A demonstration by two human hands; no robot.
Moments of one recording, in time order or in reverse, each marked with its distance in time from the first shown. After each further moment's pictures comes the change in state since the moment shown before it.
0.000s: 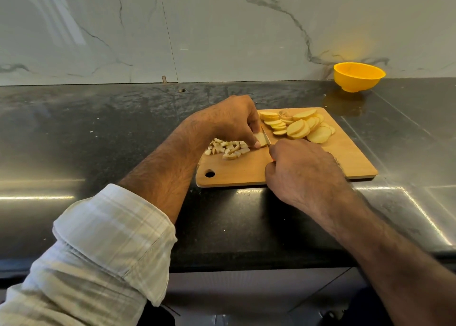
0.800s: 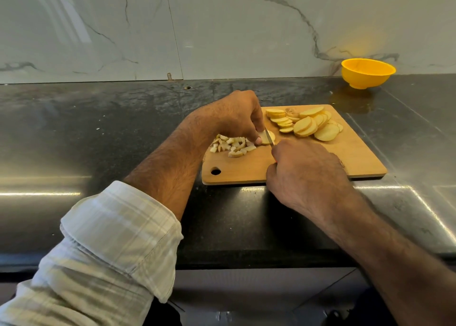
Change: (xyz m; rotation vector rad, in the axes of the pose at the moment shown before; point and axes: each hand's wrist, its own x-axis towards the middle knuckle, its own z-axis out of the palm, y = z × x) left_hand -0.002 -0.002 -0.004 0.027 0.008 -0.009; right_hand -0.006 -0.003 0.016 -0.036 0.169 -0.056
